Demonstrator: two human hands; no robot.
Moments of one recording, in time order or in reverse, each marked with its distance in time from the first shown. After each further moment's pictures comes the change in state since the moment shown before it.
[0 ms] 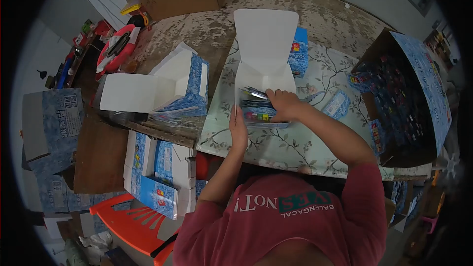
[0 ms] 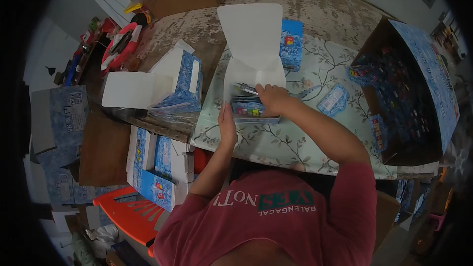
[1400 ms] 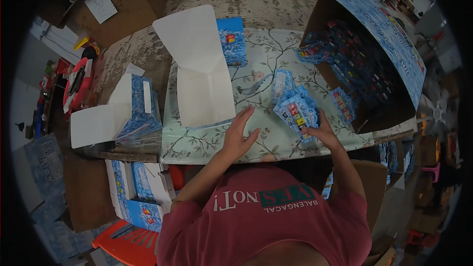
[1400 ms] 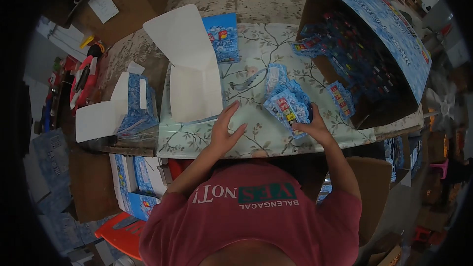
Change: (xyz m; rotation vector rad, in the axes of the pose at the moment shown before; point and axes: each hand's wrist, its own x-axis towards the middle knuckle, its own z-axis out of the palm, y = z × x) left_hand -0.076 0.016 0.082 0.628 -0.791 0.703; right_hand -0.249 0.105 0.103 1.190 0.642 0.528
